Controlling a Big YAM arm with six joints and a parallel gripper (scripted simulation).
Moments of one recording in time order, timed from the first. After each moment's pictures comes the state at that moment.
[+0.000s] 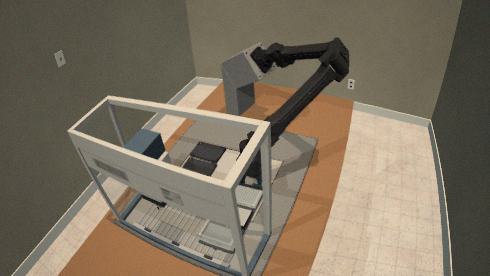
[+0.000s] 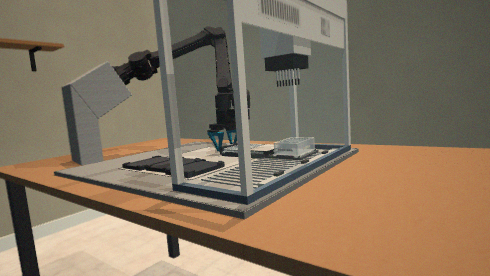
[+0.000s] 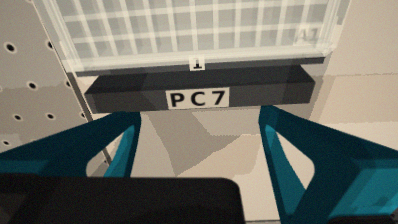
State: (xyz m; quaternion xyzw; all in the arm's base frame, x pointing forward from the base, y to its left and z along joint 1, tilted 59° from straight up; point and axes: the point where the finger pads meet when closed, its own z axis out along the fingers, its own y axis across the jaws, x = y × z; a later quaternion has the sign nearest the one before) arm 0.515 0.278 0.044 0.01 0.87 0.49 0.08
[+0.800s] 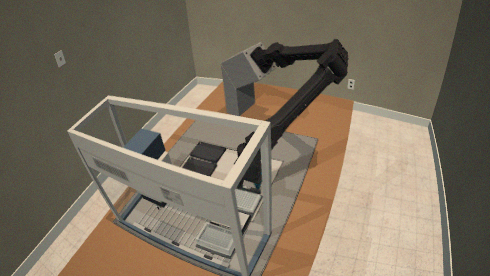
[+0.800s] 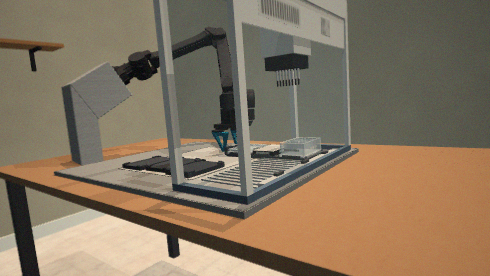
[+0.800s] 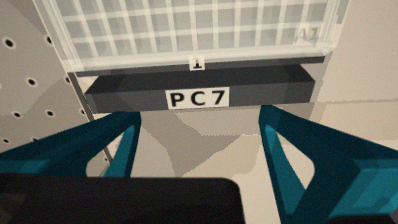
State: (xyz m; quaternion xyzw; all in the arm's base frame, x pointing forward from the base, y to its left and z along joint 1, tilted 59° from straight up) arm 0.536 0.277 0.048 0.01 0.87 0.49 0.08
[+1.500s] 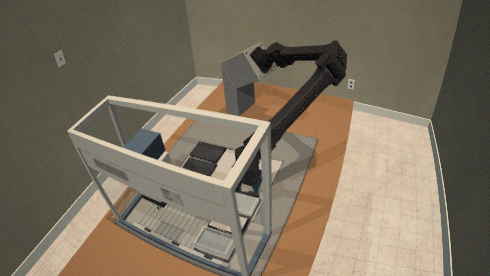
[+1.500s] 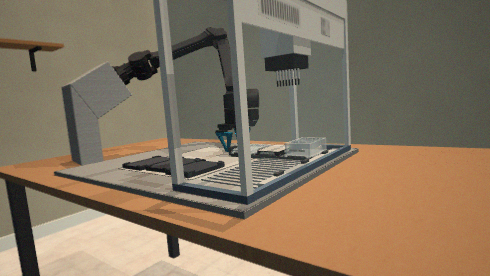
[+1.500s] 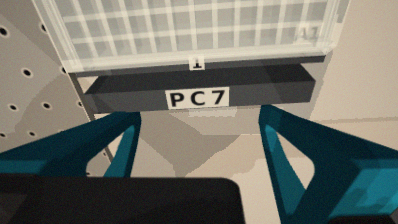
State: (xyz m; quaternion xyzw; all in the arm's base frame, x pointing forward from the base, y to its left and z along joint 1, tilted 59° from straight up) arm 0.553 0.276 0.052 0.01 0.87 0.49 0.07
